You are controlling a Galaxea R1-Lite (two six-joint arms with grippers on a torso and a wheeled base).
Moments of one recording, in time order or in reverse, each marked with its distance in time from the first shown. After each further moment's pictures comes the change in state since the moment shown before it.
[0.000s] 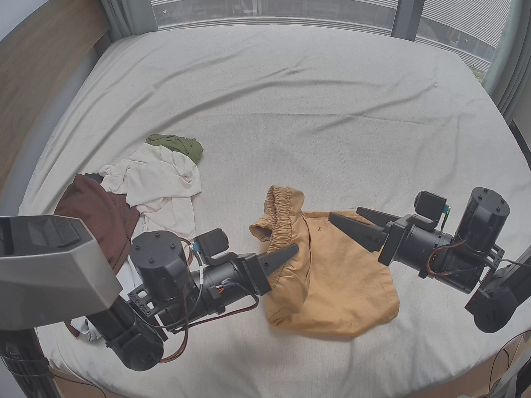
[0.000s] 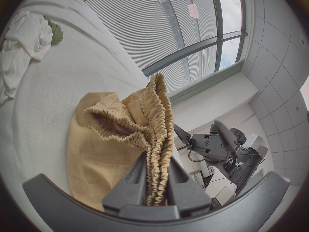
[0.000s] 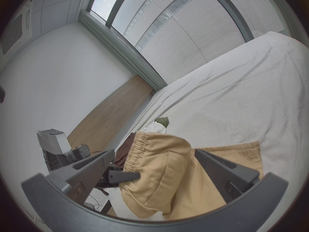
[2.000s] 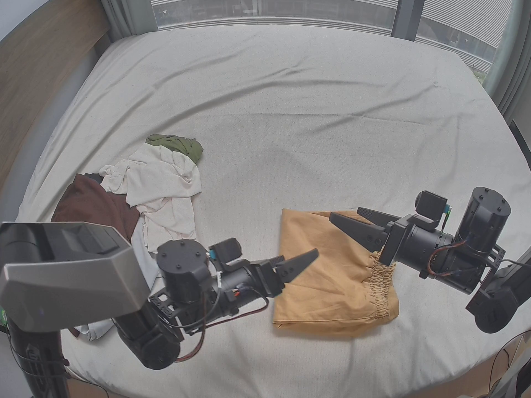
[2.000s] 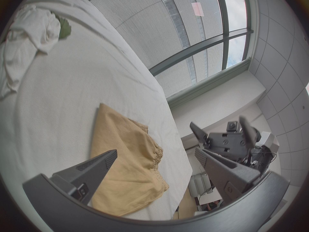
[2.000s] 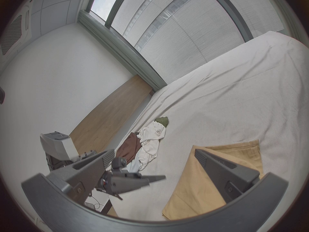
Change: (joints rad) left arm 0.025 0.061 -0.025 0.007 0.043 0.029; right arm 0.005 -0.001 0.011 0.013 -0.004 0.000
